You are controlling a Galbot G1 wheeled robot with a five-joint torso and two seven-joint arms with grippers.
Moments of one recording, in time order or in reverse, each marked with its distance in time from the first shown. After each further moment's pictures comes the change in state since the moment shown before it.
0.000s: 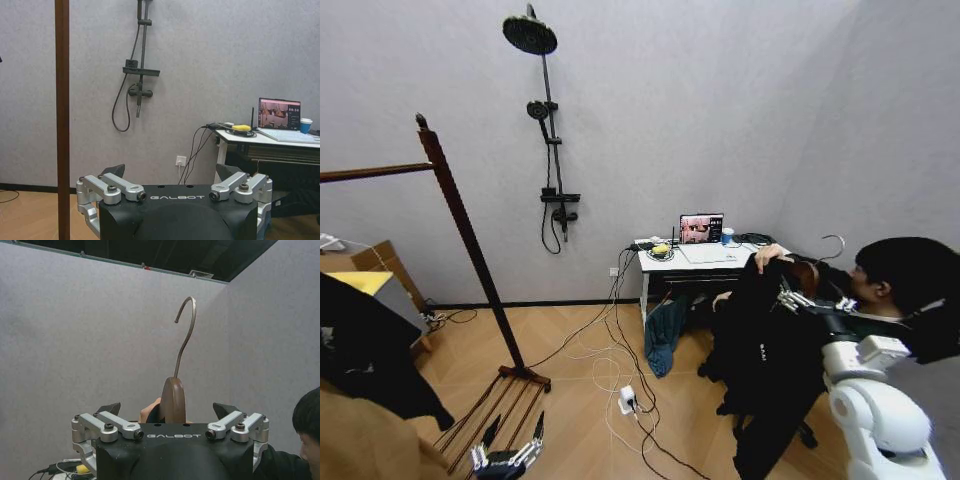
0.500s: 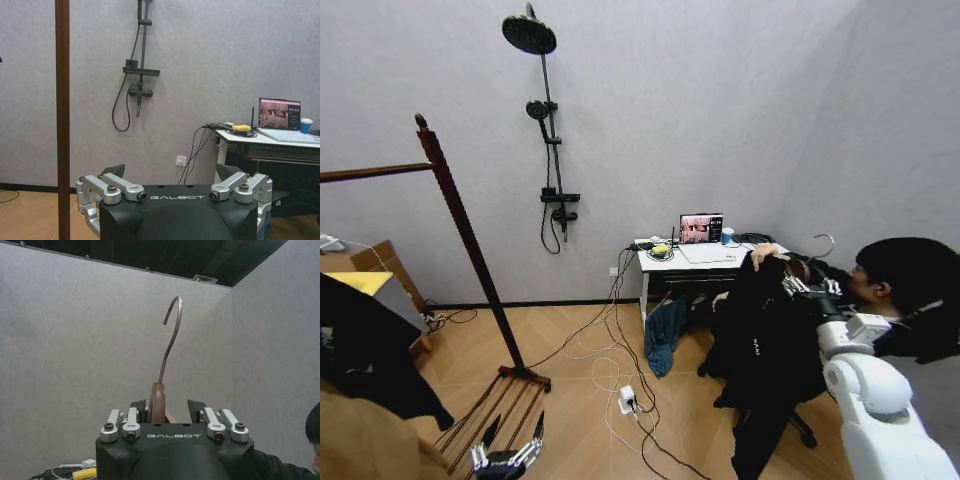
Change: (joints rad) left arm 0.000 0.000 0.000 0.000 0.000 0.000 0.000; right arm 0.078 -0.057 -0.035 -0.114 0.004 0.055 -0.019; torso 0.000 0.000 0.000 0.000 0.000
